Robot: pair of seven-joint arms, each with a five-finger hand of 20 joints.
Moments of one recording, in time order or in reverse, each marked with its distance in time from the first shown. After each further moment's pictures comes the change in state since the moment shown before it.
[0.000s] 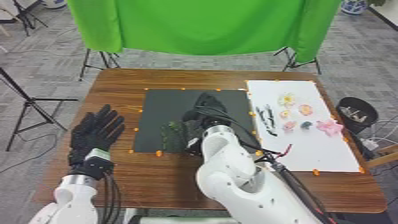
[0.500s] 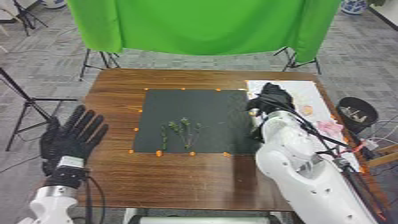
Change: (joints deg) left arm 8.8 -1.0 -9.0 -1.9 -8.7 -9.4 3.1; right arm -5.6 11.7 18.0 -2.2 -5.4 -11.6 2.2
